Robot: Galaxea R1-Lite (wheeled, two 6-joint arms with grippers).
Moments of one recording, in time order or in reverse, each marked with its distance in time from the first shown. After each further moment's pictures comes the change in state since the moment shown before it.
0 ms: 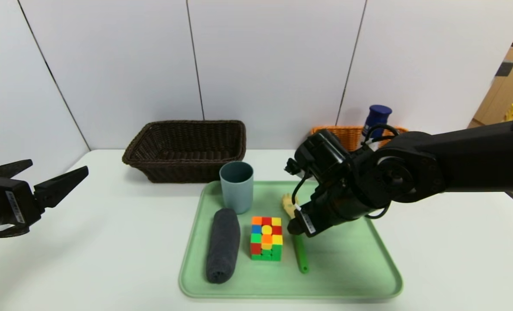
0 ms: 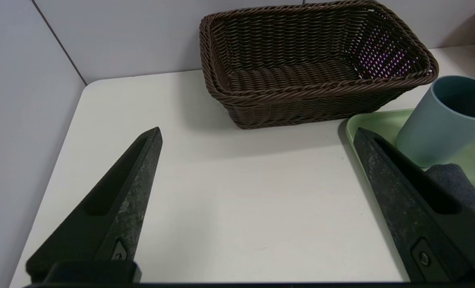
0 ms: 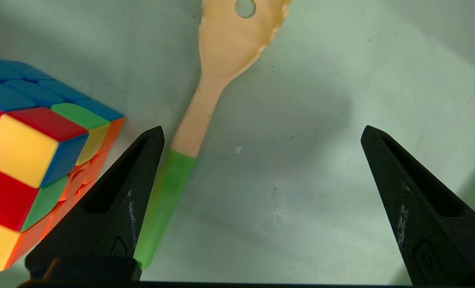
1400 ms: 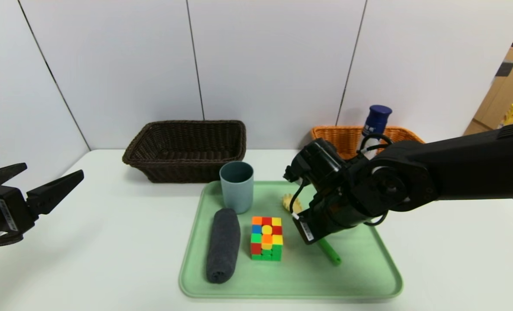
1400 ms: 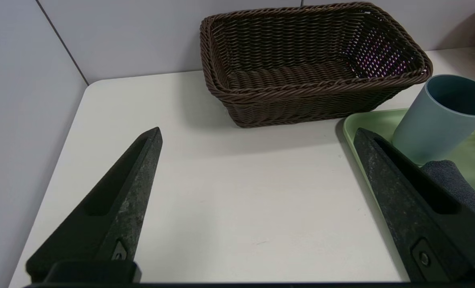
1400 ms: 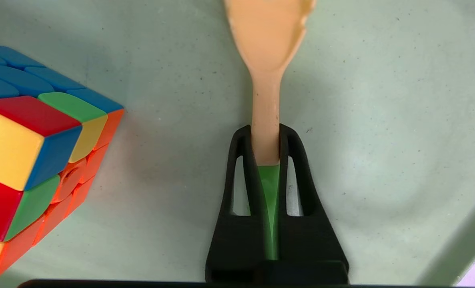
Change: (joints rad) left arm 0.000 -0.041 0.026 0.000 0.000 -0.004; right arm 0.012 0.010 0.037 -0.020 -0.002 0.025
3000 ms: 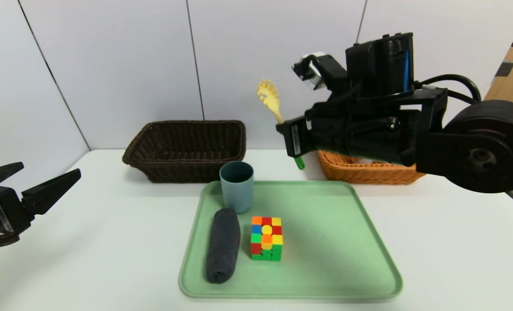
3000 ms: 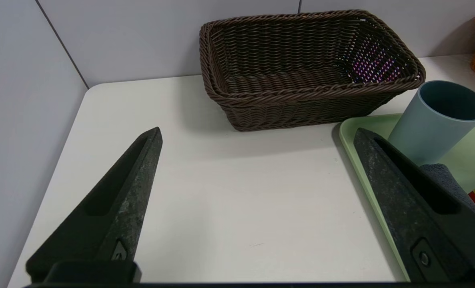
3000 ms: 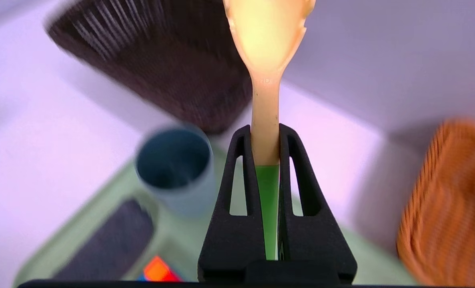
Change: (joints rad) left arm 0.000 -0.018 0.001 0.000 -0.003 -0.012; right arm 0.009 -0.180 -0.038 -0.596 0.074 -0.181
